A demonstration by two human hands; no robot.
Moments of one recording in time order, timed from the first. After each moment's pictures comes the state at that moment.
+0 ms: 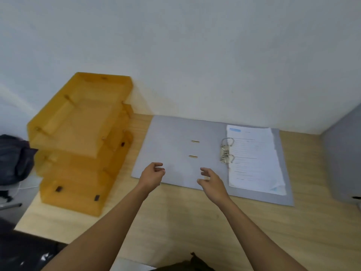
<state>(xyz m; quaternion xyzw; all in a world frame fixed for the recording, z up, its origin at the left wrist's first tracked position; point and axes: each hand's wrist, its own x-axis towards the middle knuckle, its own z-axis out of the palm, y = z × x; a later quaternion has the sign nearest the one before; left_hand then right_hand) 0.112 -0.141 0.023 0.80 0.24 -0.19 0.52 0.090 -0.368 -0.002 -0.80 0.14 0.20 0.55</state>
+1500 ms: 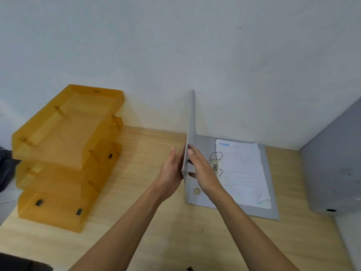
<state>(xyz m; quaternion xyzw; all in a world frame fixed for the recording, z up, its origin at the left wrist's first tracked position) 0.126 -0.245 0.111 0.52 0.03 -0.23 0.82 0.117 -0.366 0.122 -0.73 0.05 0.15 0.67</state>
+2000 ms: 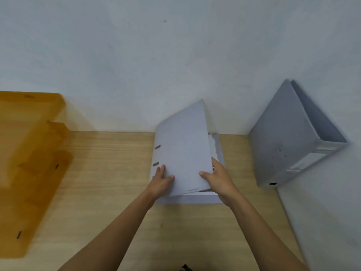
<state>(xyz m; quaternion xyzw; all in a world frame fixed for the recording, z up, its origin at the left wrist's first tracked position) 0.123 -0.351 0.023 0.80 0.09 -0.29 0.52 0.073 -0.553 0.099 -0.76 0.19 0.09 0.61</state>
